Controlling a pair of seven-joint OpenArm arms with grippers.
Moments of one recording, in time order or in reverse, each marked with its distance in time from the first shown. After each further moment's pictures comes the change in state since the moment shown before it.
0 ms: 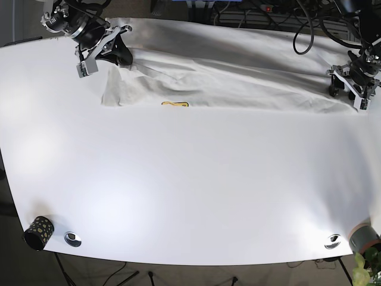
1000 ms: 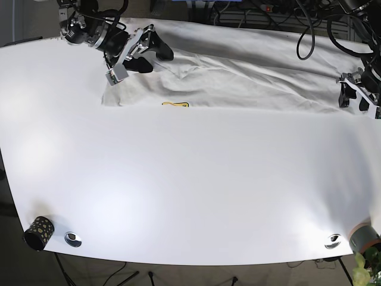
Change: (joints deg) left arm 0.3 0.6 -6.7 14.3 -12.7 0.0 15.2; right arm 5.8 3.2 -15.8 -1.6 0.3 -0.5 -1.0
